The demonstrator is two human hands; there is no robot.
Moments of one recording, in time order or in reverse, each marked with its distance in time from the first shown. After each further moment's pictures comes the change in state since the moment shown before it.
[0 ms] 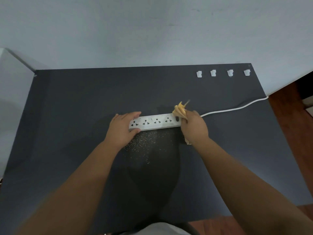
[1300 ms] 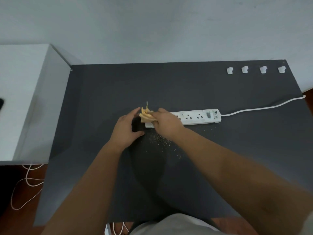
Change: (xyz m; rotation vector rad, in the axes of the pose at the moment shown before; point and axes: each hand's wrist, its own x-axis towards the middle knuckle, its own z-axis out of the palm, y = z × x) left_hand -0.044 -0.074 -0.047 -0.182 0.003 -0.154; right_hand -0.024 -0.152 0.082 -0.064 -0.376 -0.440
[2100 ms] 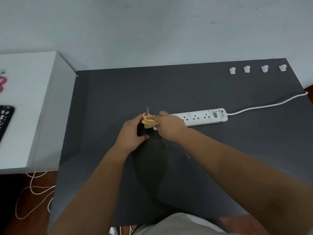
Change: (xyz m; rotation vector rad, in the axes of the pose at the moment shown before) left_hand -0.003 -0.016 -0.010 0.010 -0.064 0.004; right_hand 0.007 -0.020 0.006 -0.169 -0.132 0.014
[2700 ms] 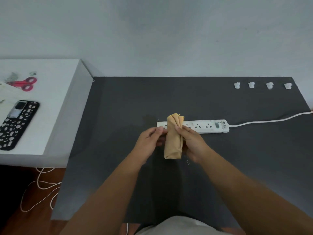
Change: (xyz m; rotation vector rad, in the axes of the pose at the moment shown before) left_hand -0.041 0.084 0.009 -0.789 -0.019 -0.261; right_hand -0.071 0.020 -0.009 1.698 0.036 0.387
